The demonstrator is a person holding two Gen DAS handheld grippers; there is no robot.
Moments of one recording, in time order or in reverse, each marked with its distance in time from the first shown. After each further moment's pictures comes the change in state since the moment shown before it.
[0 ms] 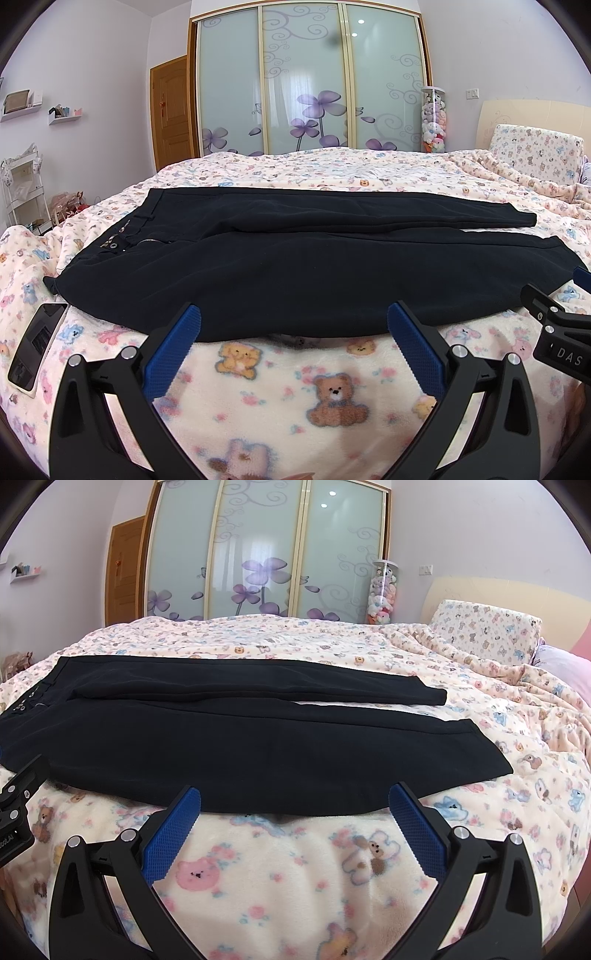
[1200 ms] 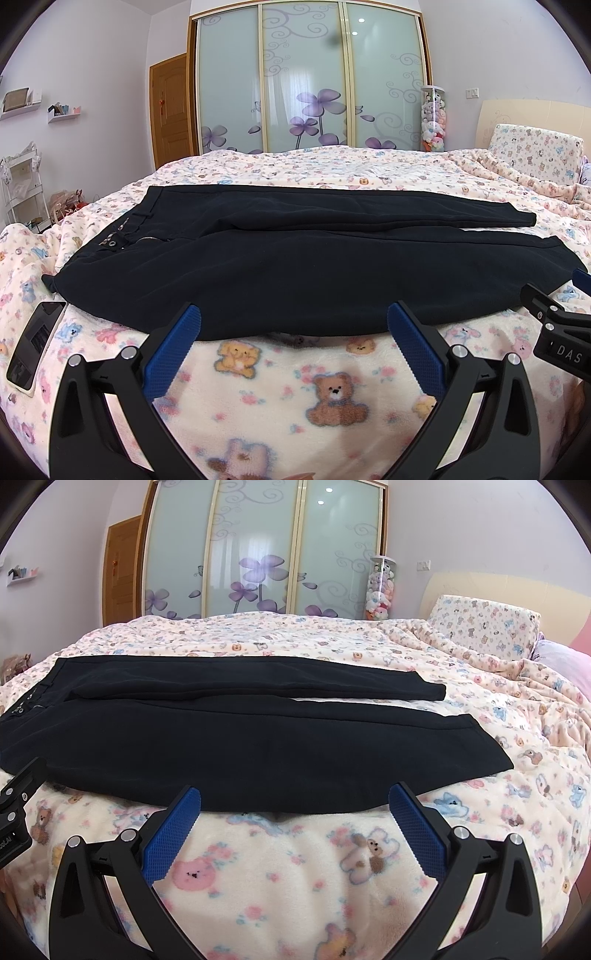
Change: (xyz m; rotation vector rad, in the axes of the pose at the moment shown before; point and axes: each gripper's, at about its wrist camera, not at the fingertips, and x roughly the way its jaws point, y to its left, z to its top) left arm 0.000 0.000 0.000 -0.001 0.003 -0.001; right arm 0.001 -0.002 0.000 0.006 0.006 0.002
